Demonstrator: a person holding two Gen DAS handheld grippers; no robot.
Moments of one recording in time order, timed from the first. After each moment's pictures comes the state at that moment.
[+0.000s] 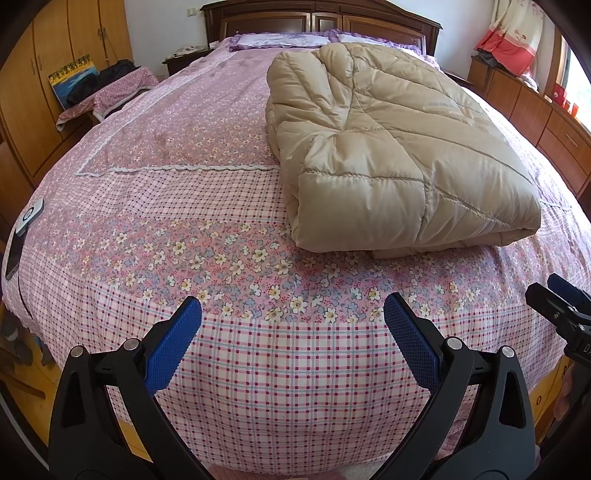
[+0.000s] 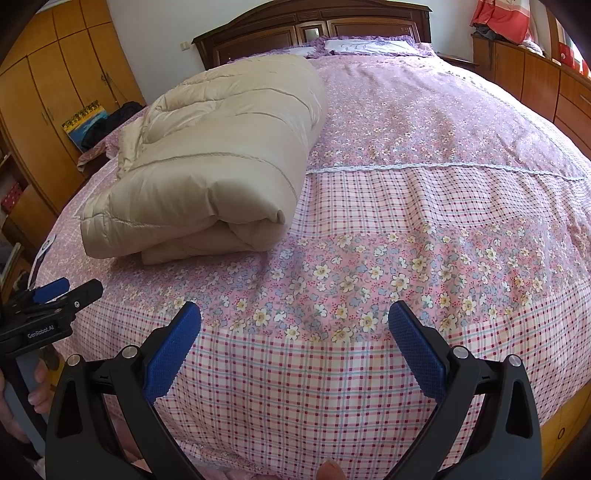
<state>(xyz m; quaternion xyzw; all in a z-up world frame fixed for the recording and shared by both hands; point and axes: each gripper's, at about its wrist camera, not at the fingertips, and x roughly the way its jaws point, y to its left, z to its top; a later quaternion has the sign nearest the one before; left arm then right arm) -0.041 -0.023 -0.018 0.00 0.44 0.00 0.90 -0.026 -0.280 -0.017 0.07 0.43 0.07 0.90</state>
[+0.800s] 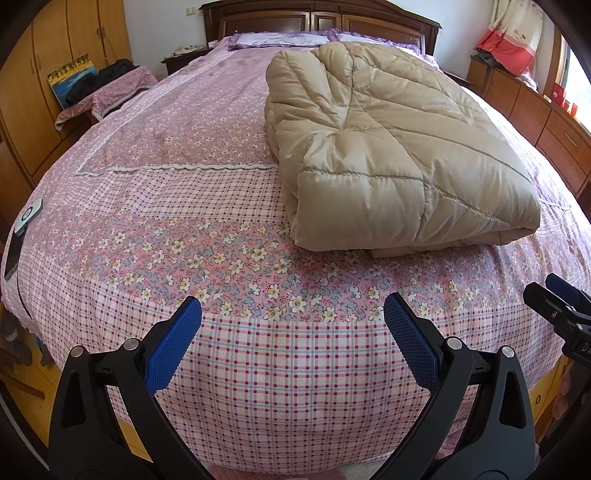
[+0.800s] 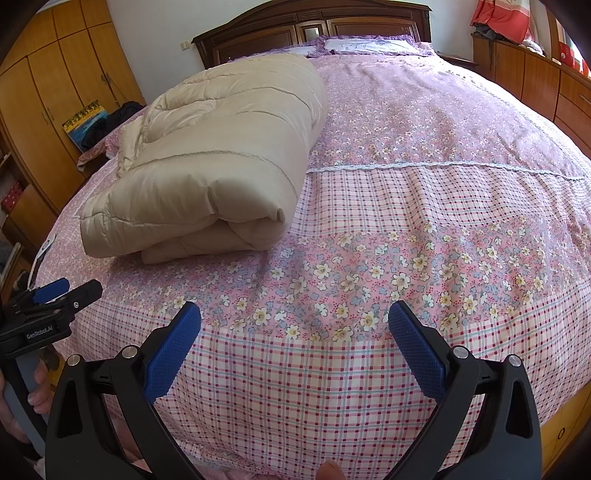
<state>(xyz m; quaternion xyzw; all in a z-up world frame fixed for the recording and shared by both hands) -0.041 -0.023 -0.020 0.00 0.44 0.00 0.90 -0.026 -0.279 -0.017 0.07 0.43 0.07 0.90</state>
